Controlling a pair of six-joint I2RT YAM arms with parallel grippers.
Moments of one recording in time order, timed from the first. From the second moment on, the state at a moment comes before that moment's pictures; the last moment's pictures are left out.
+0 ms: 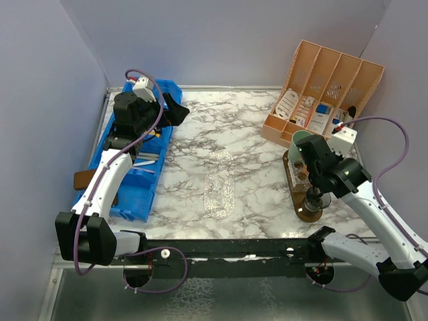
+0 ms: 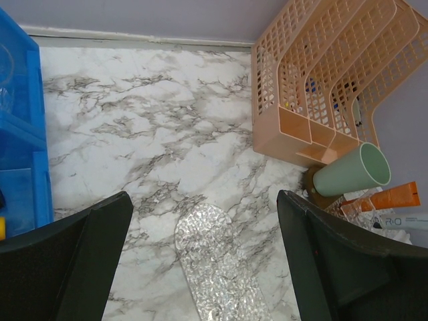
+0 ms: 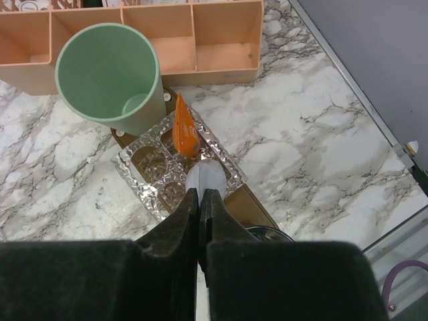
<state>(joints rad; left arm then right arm) -0.14 1.28 1.12 -0.07 0.44 -0.42 0.55 0.96 1.10 -1.10 0.88 0.83</state>
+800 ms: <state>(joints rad) -0.15 1.28 1.12 -0.07 0.44 -0.41 0.54 0.99 0.97 -1.00 0.90 0.84</state>
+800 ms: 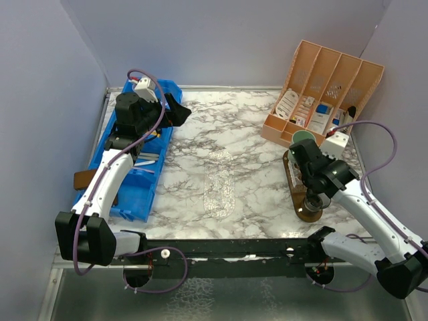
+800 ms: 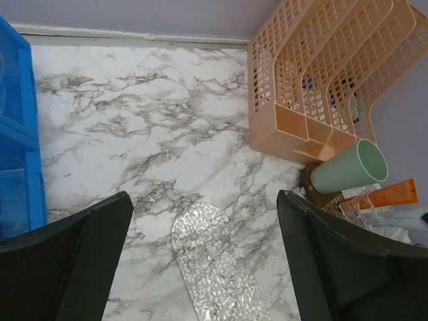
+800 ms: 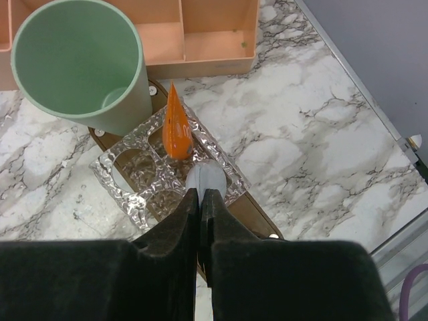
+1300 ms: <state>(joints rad) -0.16 1.28 1.12 -0.07 0.44 -0.41 0.46 1.00 0.92 -0.91 0.87 0.82</state>
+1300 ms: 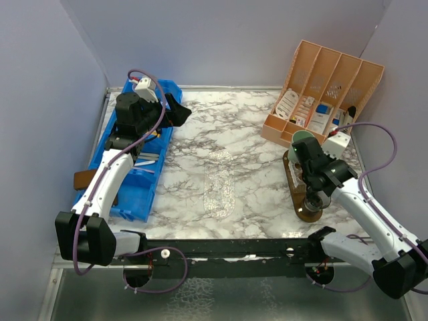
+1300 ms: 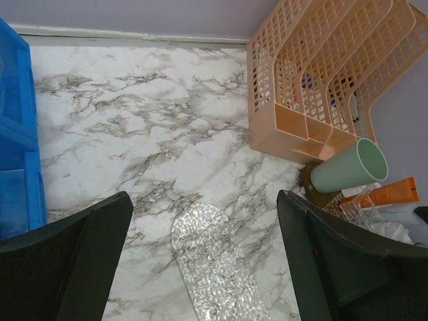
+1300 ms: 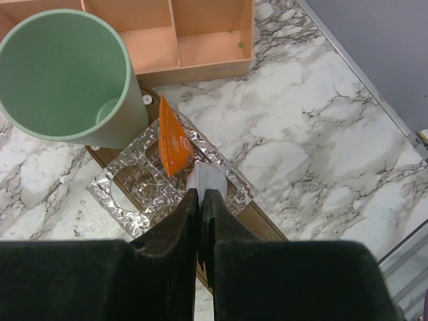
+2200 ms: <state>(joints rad) -0.17 1.28 1.12 -0.07 0.44 -0.41 0.42 0.98 0.91 -0.87 0.83 0.78</state>
